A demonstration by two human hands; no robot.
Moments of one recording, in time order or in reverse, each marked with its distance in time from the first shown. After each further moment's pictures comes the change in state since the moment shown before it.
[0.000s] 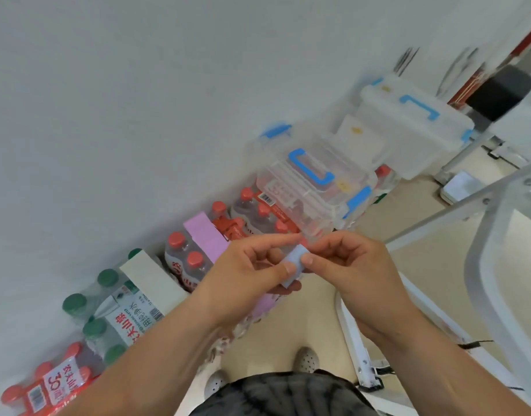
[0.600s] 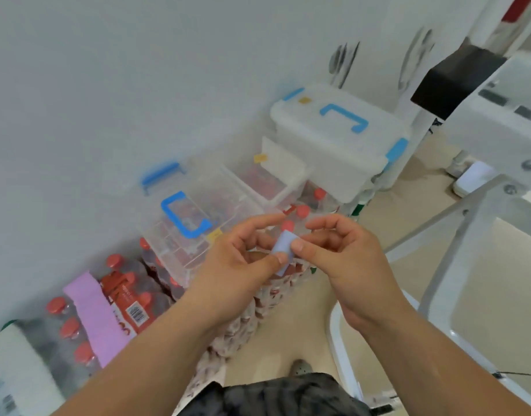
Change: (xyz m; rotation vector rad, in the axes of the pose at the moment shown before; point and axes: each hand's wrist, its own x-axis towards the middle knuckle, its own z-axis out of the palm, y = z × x) left_hand 0.176 0.009 0.212 0.132 0.114 0.060; right_hand 0.139 -0.004 -0.228 0.242 0.012 0.082
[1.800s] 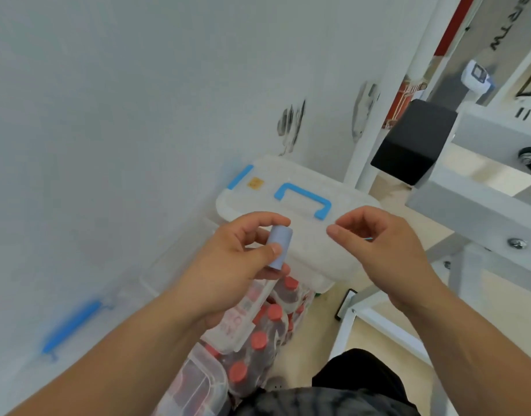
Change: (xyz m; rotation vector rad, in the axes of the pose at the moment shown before) left_hand 0.220 0.084 0.031 0.158 -0.220 -0.077; right_hand 0.195 -0.079 -0.090 -0.524 0.298 -0.182
